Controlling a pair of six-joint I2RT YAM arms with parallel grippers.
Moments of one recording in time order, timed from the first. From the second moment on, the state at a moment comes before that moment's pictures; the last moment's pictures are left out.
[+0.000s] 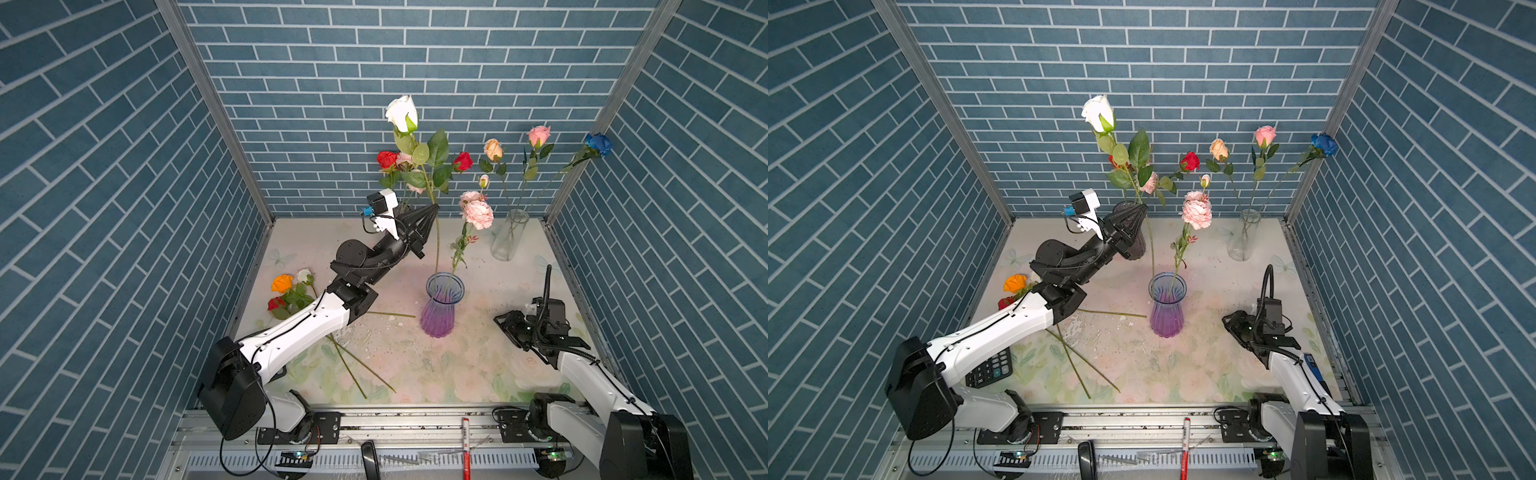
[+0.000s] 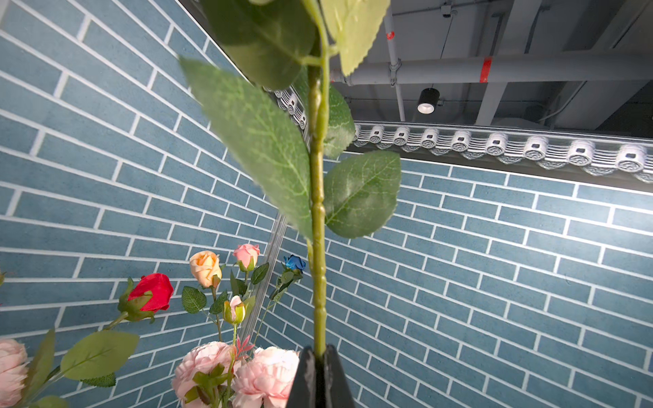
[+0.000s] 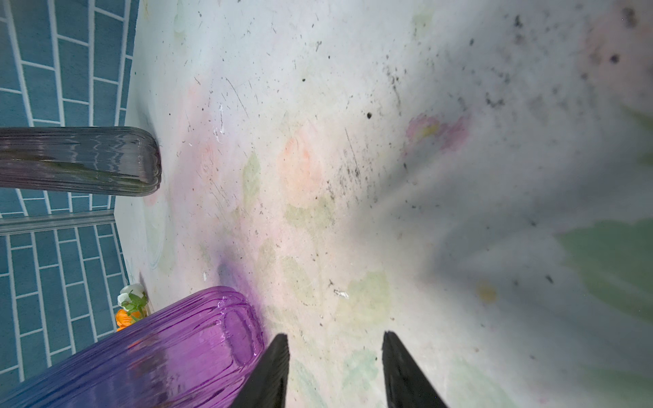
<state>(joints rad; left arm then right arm) -0.75 1.42 1.13 0.82 0.19 -0.48 0.02 1.00 0.37 -0.24 -0.40 0.78</state>
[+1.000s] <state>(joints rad) -0.81 1.40 1.06 0.58 0.11 -0.39 0.01 1.00 0.37 -0.24 -0.41 0.78</state>
